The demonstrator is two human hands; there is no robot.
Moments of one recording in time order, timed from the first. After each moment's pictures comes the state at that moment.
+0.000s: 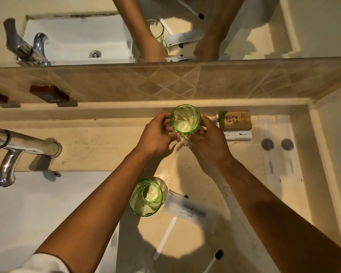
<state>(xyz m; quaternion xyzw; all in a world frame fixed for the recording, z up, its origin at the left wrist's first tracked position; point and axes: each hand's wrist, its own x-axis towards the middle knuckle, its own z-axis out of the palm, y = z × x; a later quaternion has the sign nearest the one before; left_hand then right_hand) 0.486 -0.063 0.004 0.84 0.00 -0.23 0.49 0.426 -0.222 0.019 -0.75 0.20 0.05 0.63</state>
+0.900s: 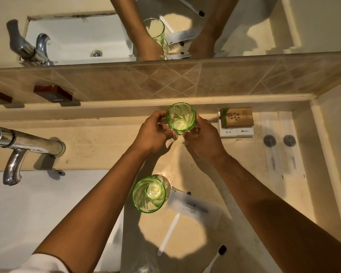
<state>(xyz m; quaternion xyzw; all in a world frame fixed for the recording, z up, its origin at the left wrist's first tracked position) 0.485 -0.049 0.016 0.84 0.02 -0.24 0.48 0.432 -0.209 0.006 -0.83 0.17 0.07 0.52</state>
